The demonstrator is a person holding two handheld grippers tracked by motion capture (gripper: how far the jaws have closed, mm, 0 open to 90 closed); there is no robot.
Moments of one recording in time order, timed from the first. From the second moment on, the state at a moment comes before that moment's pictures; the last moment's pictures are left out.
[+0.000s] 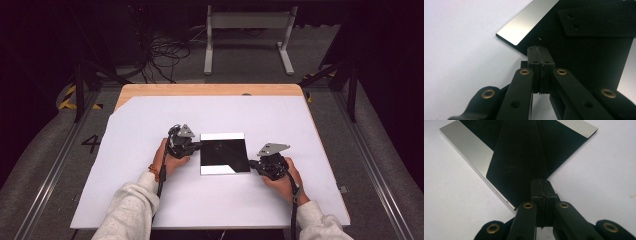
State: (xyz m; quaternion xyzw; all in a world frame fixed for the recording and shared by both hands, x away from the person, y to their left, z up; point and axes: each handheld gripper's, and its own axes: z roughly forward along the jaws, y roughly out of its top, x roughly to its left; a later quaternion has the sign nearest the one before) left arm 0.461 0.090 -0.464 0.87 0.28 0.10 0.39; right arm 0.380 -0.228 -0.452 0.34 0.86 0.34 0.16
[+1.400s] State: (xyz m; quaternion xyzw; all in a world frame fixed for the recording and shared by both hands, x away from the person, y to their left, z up) left arm 0.410 0.095 -0.464 0.89 0.22 0.08 0.39; right arm 0.364 -0.233 -0.456 0.35 0.85 0.37 0.15
